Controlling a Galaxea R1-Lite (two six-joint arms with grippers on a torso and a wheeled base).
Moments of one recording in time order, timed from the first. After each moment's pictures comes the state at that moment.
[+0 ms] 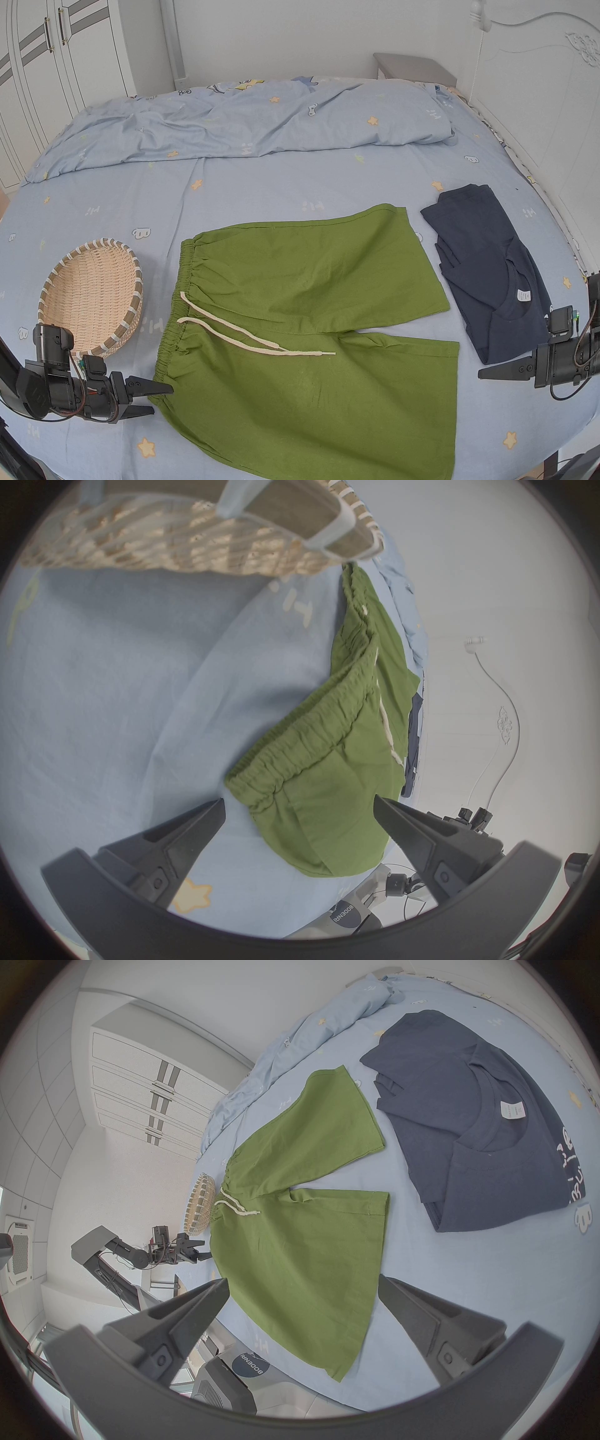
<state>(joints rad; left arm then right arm) 0.18 1.76 -0.21 -0.60 -0.79 -0.43 0.09 1.28 -0.48 0.03 0.62 0.22</state>
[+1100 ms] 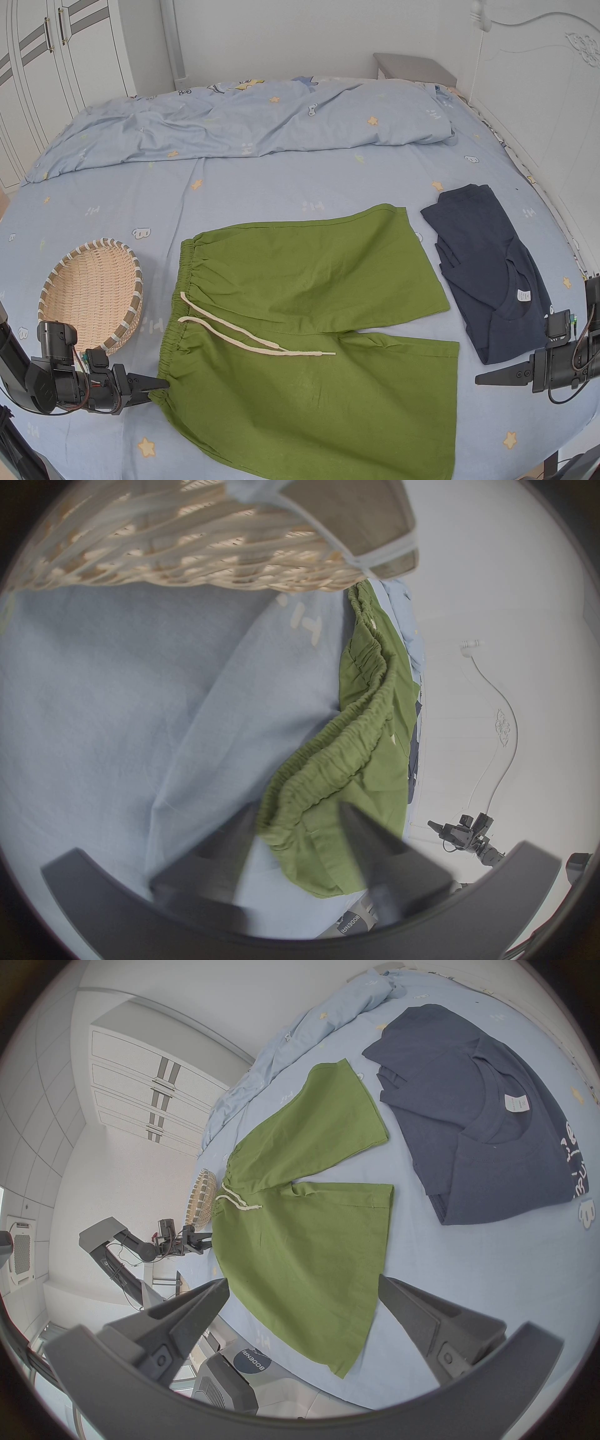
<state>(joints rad) 0.20 1.87 -0.23 -0.72 -0.82 -0.43 0.11 1.29 -0.47 0.03 0.62 0.23</state>
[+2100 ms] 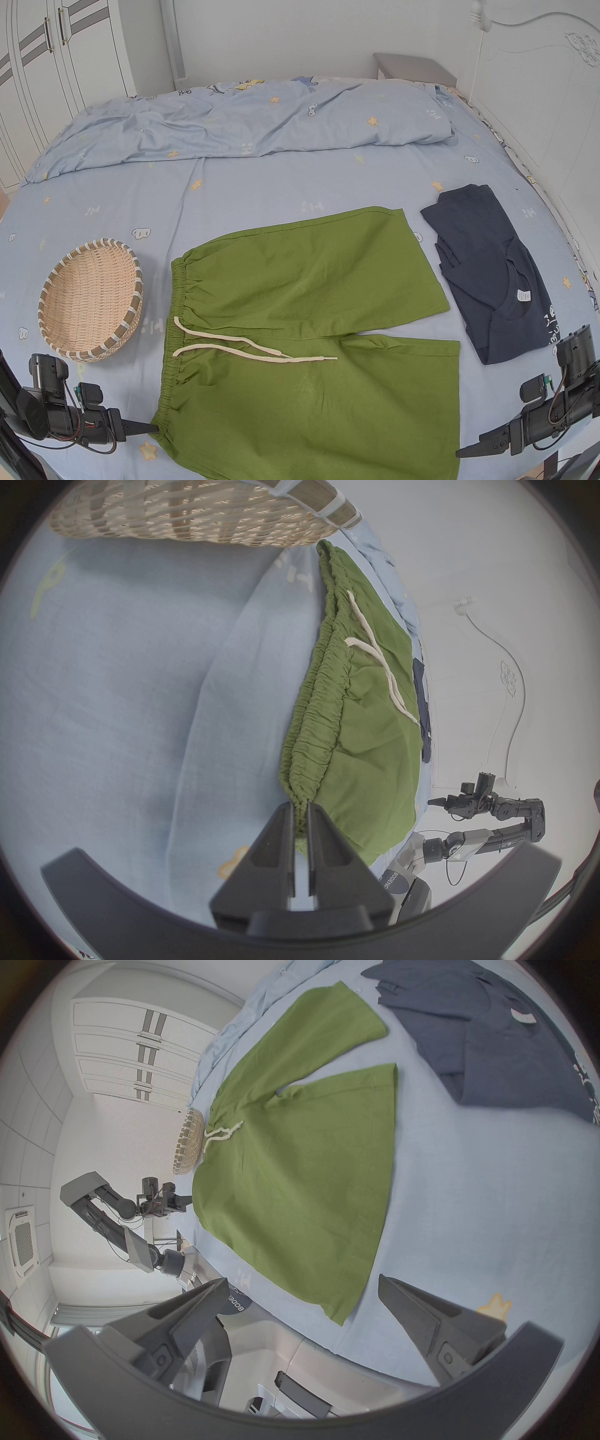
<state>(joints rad) 0.29 1.82 -0.02 -0.70 -0.82 -0.08 0.20 1.37 -0.23 -0.05 0.61 0.12</state>
